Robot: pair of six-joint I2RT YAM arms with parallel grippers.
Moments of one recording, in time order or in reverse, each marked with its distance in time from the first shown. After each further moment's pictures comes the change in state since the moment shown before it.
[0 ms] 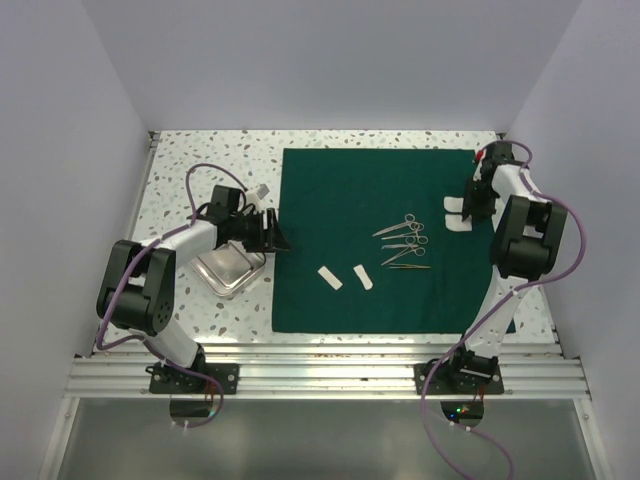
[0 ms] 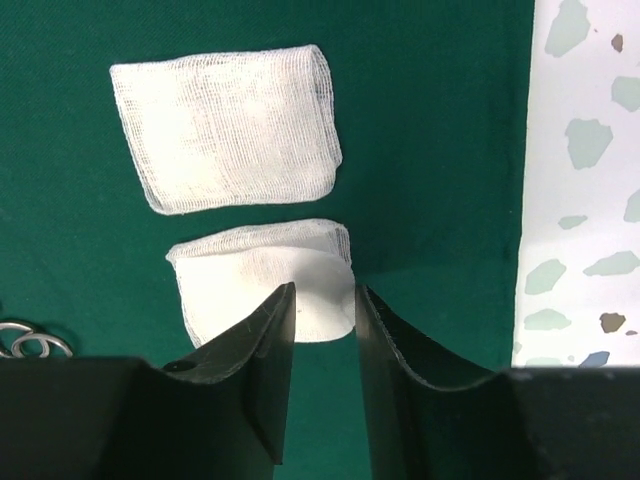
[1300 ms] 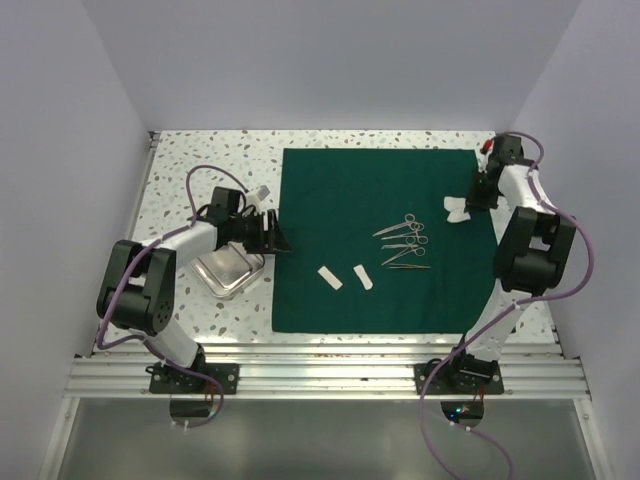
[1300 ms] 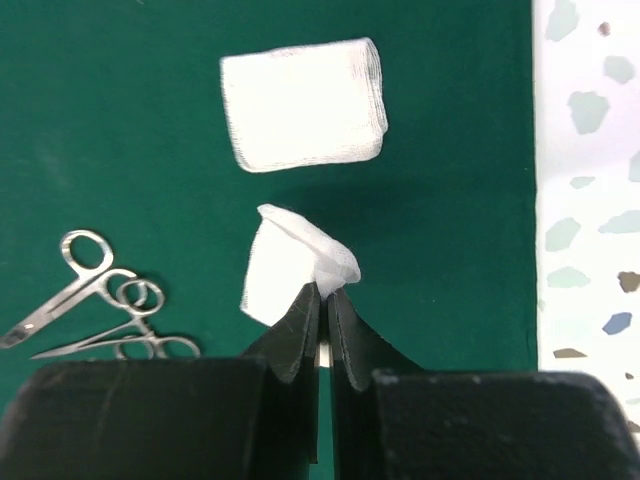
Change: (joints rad) left arm 0.000 0.000 -0.015 0.018 0.021 0.000; right arm 0.000 -0.125 -0.054 0.020 -0.076 0.069
